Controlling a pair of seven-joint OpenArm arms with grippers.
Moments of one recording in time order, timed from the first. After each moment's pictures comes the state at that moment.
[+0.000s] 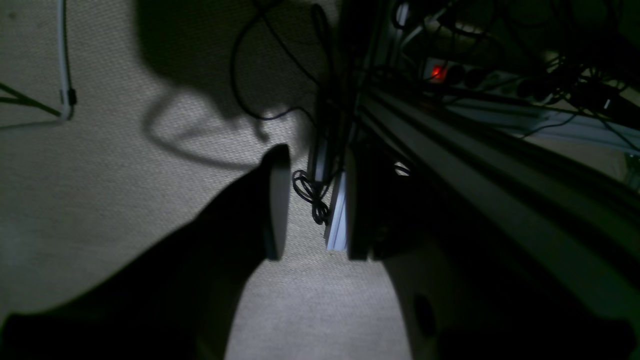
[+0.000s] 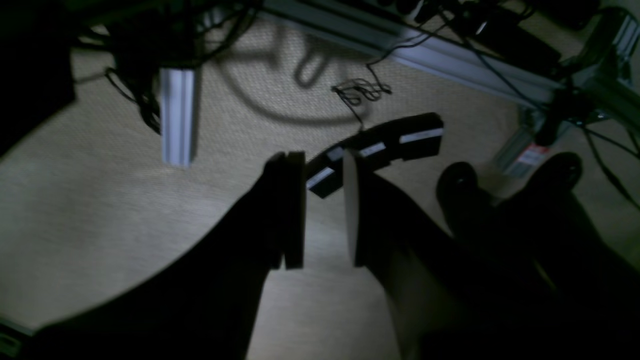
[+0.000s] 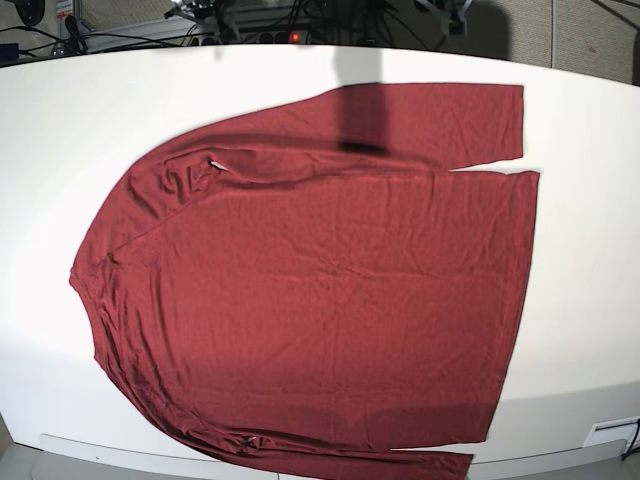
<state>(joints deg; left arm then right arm) 11.0 3.2 -25.2 15.6 14.4 -6.7 -12.7 -5.4 7.4 -6.8 11.2 -12.9 5.0 -6.3</state>
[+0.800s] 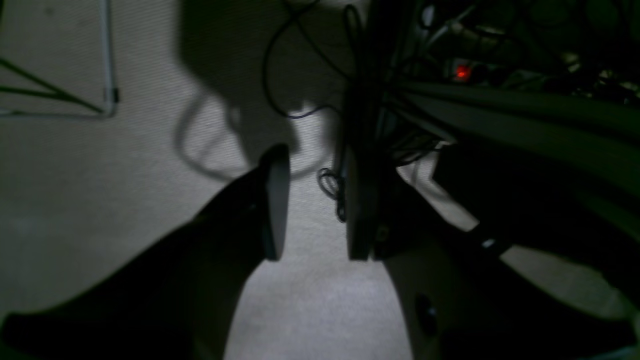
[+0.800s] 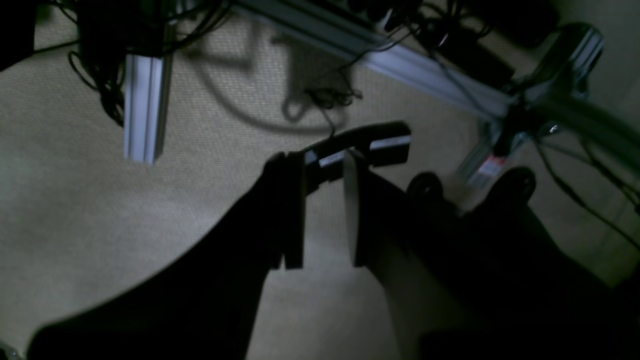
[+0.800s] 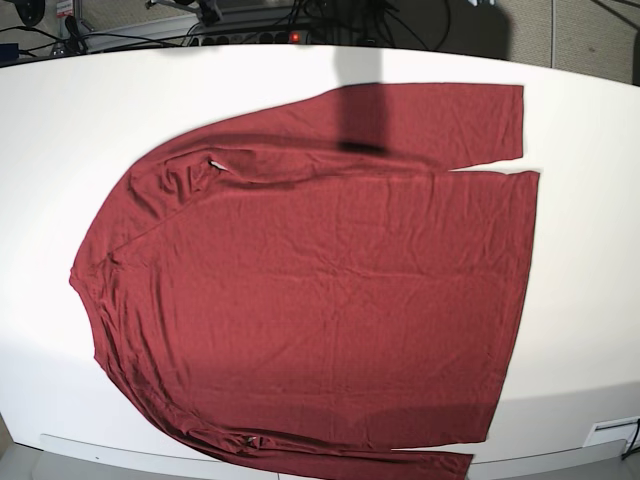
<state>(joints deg) 26.9 3.2 -25.2 38.0 10.6 -12.1 -8.6 -19.6 12.8 -8.1 30.4 -11.4 5.1 -6.8</state>
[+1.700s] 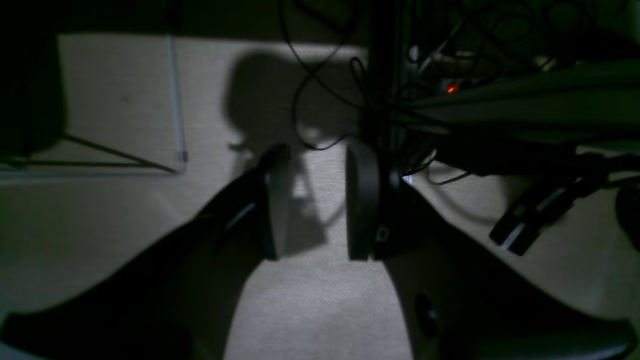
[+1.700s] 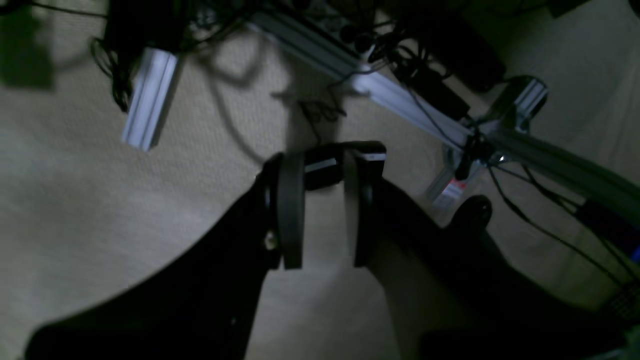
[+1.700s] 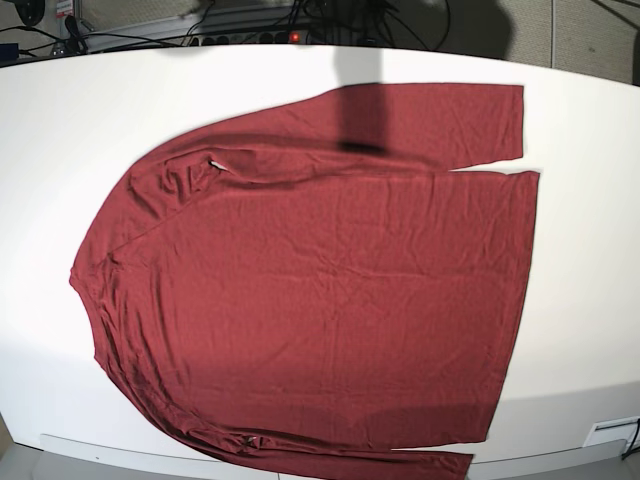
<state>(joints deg) 54.2 3.4 -24.9 85.4 6.4 -24.9 -0.3 -49.9 25.0 -8.2 73.7 -6.2 5.6 -10.8</state>
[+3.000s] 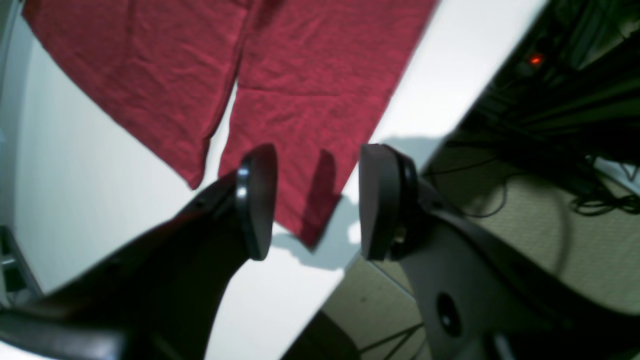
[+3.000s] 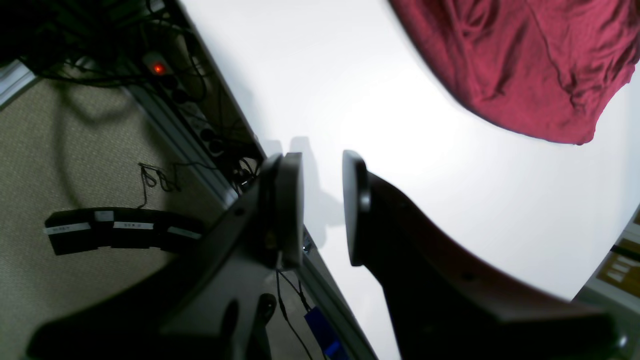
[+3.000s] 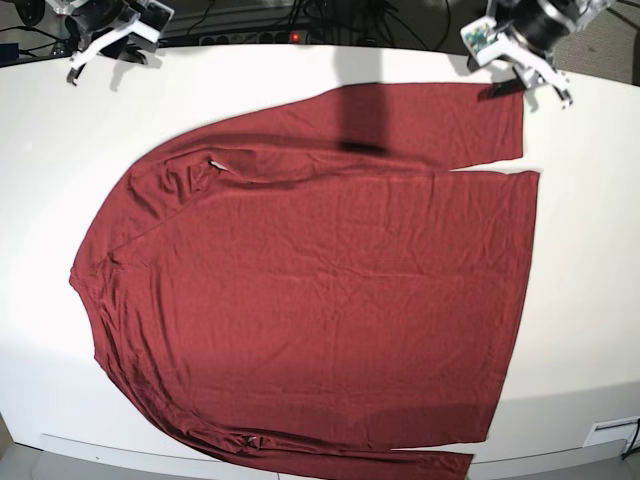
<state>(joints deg) 44.3 -15.0 -5.4 118.1 36.4 -36.7 7.1 -60.0 54.0 -8.2 116.9 -15.9 0.0 -24.7</state>
